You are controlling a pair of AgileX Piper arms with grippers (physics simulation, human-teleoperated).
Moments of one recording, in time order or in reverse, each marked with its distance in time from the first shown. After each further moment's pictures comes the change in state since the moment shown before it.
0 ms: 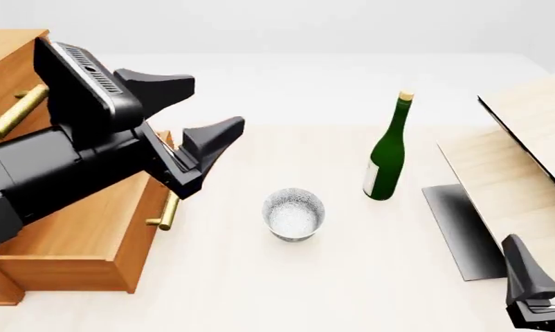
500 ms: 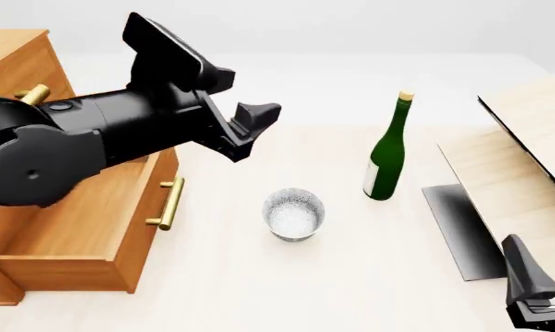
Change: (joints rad) left arm 0.013 0.234 -0.212 0.118 -0.027; right arm 0.000 0.000 0.000 0.000 0.000
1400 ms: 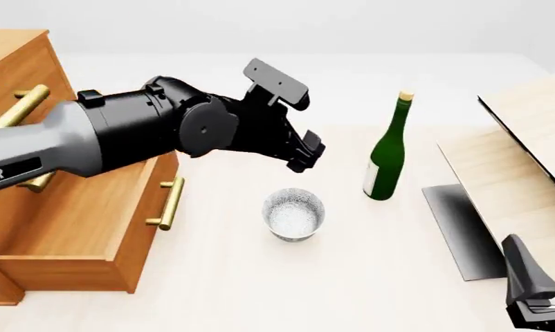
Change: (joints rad) left arm -0.018 0.442 -0.328 0.271 -0.104; right arm 0.000 0.000 0.000 0.000 0.000
